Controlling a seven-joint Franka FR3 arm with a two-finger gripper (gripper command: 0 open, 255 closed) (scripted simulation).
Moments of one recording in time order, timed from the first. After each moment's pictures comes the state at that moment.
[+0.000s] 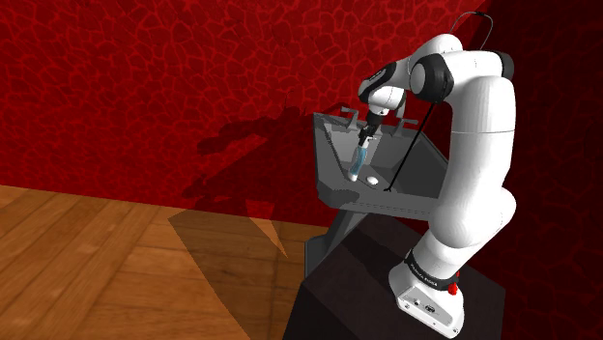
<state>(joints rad) -0.30 0.47 -0.52 -1.82 0.36 2.24 -0.96</state>
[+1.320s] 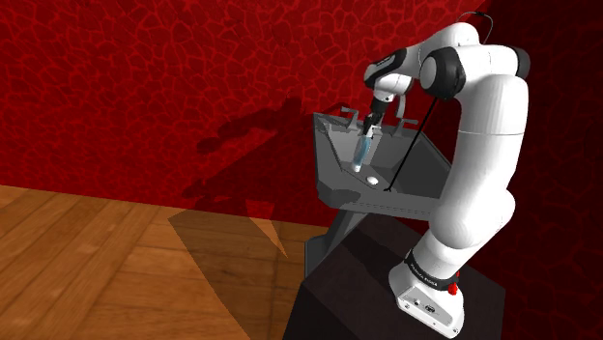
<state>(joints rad) -0.28 0.39 -0.55 -1.77 0.30 2.12 -0.92</state>
